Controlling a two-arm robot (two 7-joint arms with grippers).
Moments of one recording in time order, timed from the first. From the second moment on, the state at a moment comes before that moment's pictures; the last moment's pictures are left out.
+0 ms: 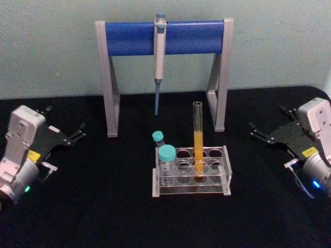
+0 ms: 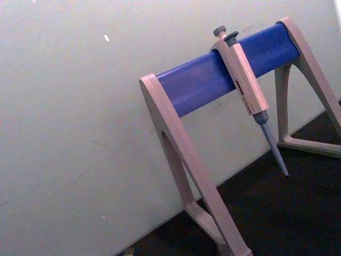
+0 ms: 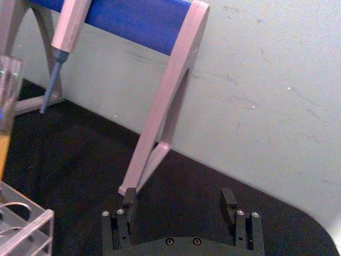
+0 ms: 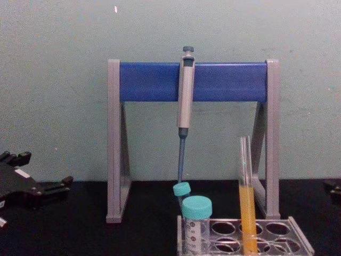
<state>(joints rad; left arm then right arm) -0.20 0.60 0.45 -1.41 -0.25 -0.12 0.03 0.17 0.61 -0.42 -1.47 0.29 -0.08 0.03</state>
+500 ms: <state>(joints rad) -0.20 0.60 0.45 -1.41 -0.25 -0.12 0.03 0.07 0.63 -0.34 -1.61 0.39 -0.01 0.10</state>
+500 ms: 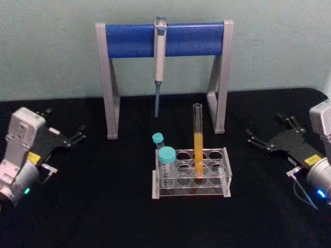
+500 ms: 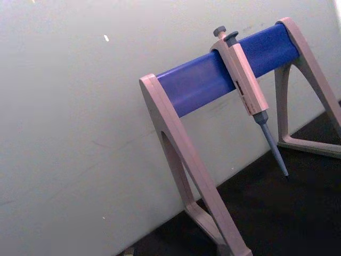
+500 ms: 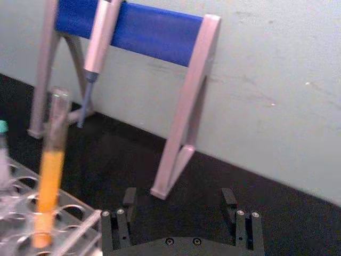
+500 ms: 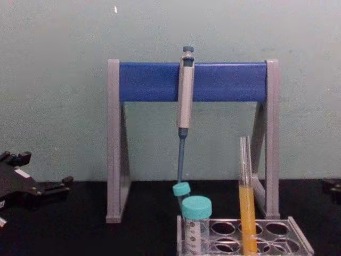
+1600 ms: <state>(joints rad) -0.20 0.60 0.45 -1.41 -0.25 -0.12 0.03 0.06 0.56 -0.32 -1.73 0.50 0.19 0.31</state>
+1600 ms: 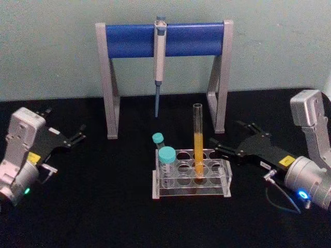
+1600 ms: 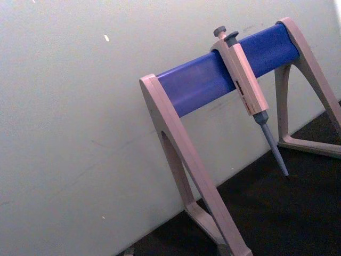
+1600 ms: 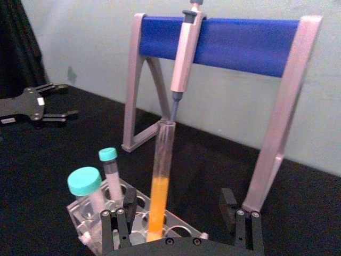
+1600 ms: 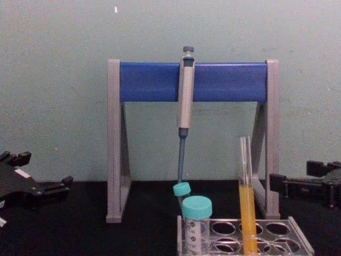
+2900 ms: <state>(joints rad) -0.20 0.60 0.45 -1.41 -0.25 -0.12 0.03 0.26 0.47 -0.44 -1.54 0.50 0.33 0.37</state>
